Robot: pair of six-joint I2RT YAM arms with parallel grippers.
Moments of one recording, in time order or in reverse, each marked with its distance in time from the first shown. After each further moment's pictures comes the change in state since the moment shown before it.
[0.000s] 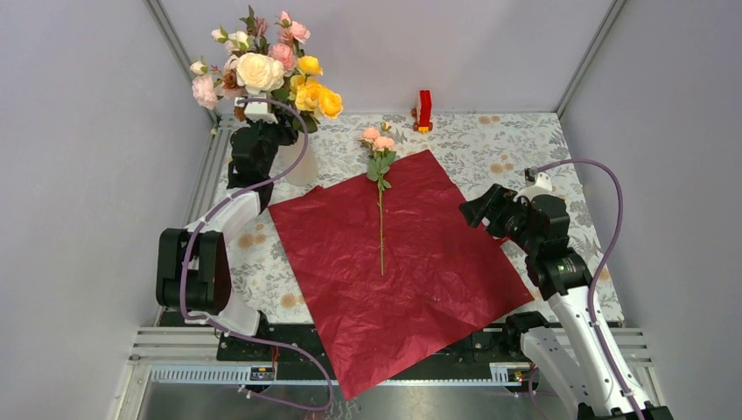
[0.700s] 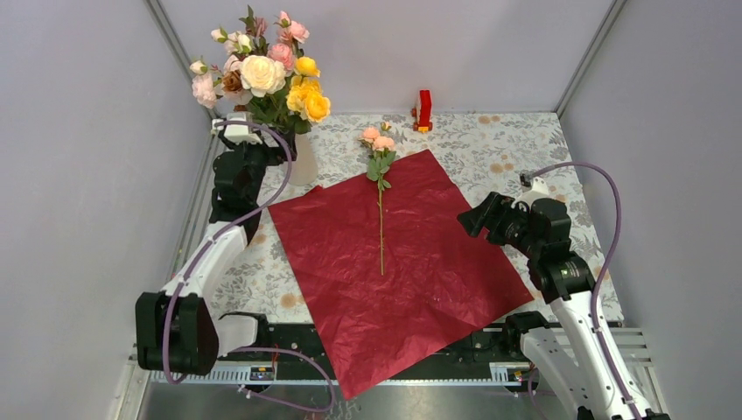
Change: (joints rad) left arm 0.001 -0.316 -0.157 -0.144 -0.063 -0.043; right arm 0.000 -0.035 0.002 -0.080 -0.054 -0.029
